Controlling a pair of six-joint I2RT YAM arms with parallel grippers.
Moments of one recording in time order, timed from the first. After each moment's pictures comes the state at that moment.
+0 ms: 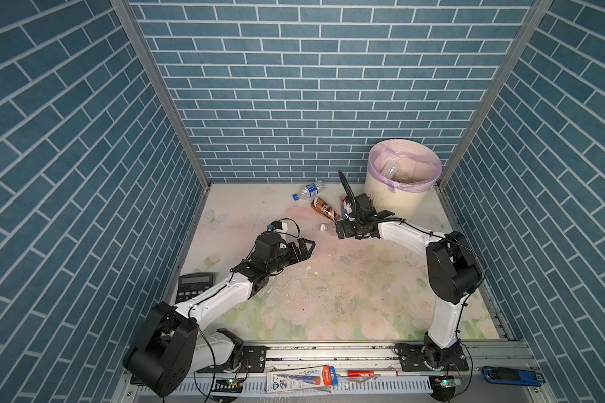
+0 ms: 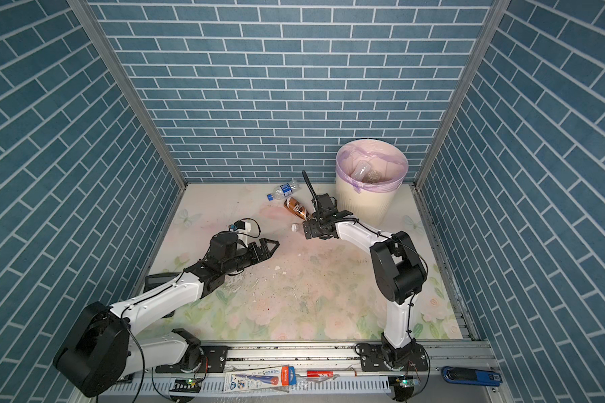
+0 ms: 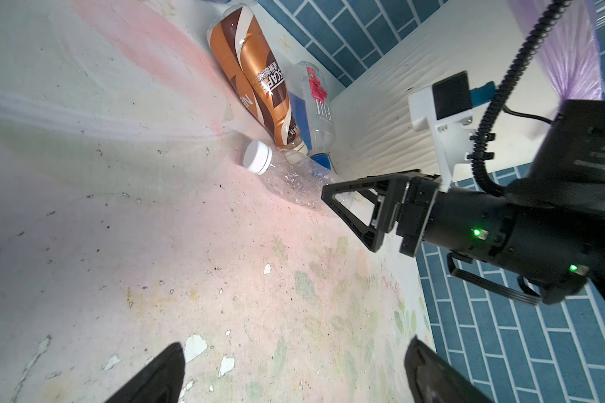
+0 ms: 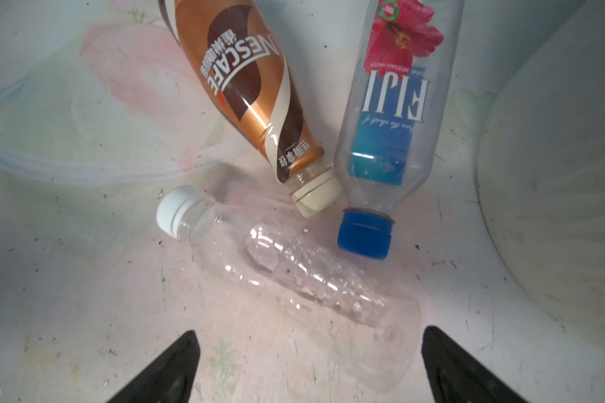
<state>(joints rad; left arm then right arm) -0.50 1.22 0.58 0.15 0.26 -0.82 0.56 1.93 1.40 -0.41 0.04 0.18</state>
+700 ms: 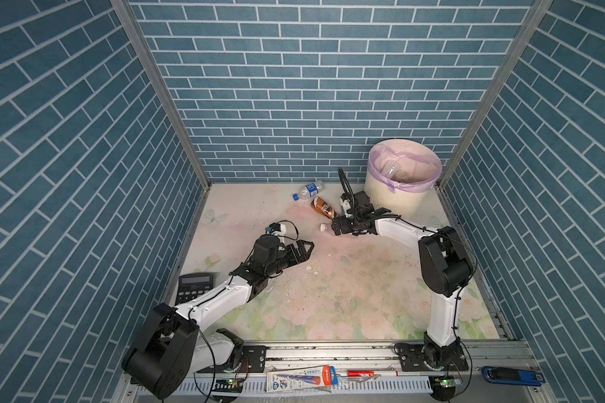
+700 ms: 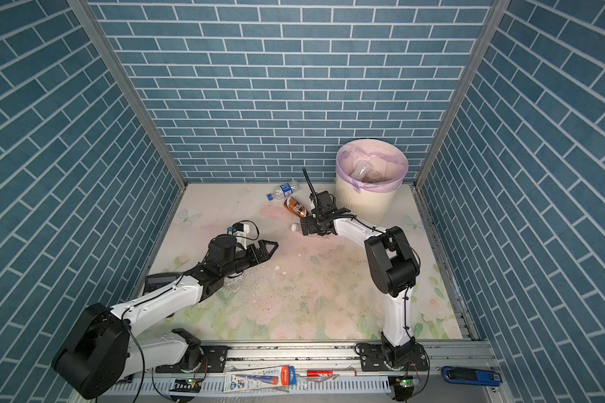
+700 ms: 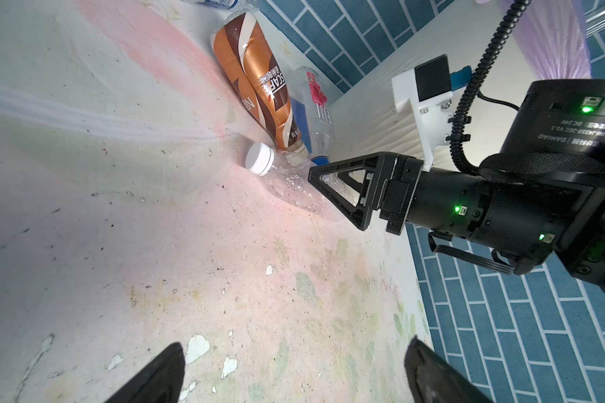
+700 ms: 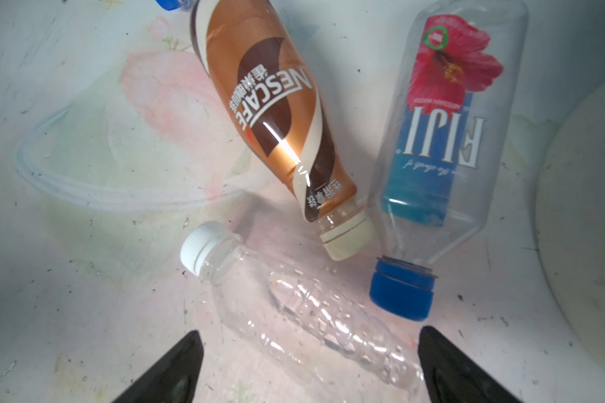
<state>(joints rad) -0.50 1.22 0.54 0.21 0.25 -0.83 0.57 1.98 1.43 -0.35 -0.07 0.18</state>
